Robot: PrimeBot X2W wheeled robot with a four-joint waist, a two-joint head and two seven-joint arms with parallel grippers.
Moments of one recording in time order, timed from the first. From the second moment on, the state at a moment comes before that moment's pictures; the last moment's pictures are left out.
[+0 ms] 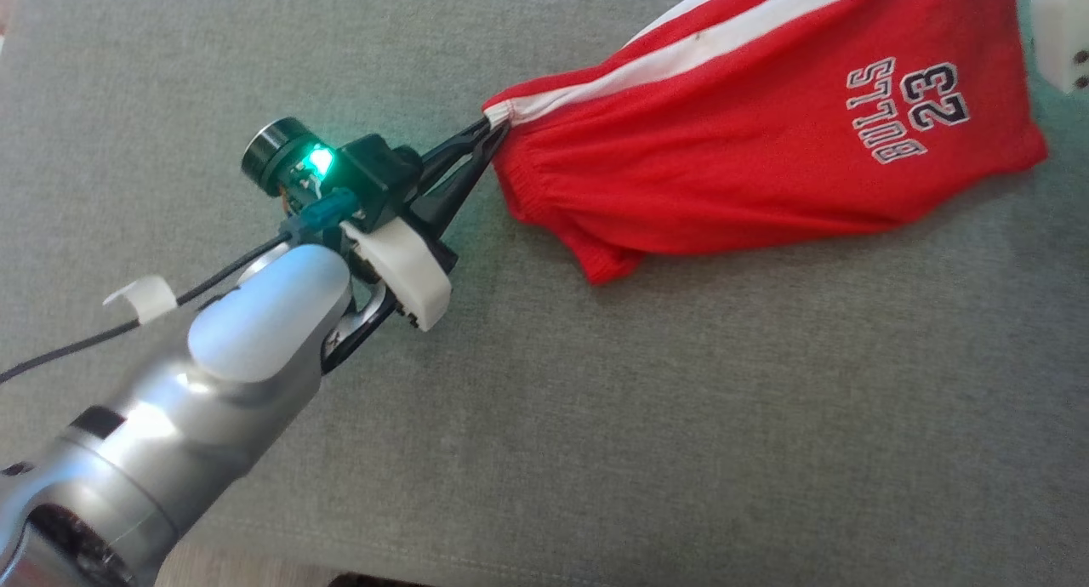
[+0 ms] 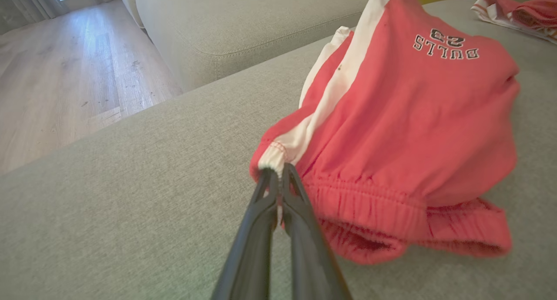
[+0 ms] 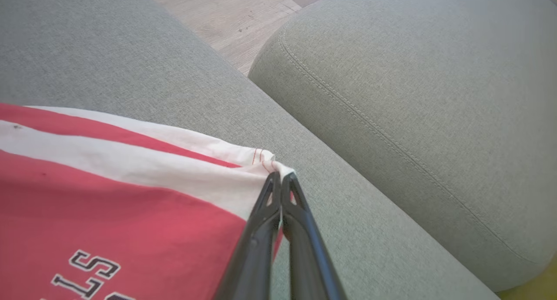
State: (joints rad) left arm -0.96 0.35 -1.13 0.57 -0.68 -0.11 -0.20; right arm -1.27 -0.76 1.10 0.55 0.75 0.13 0.33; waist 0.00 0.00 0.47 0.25
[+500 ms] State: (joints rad) left arm -1.01 0.29 -1.14 0.68 -0.68 -0.12 -0.24; right arm -1.37 -0.71 1.22 0.69 0.78 0.13 0.23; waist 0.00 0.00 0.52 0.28
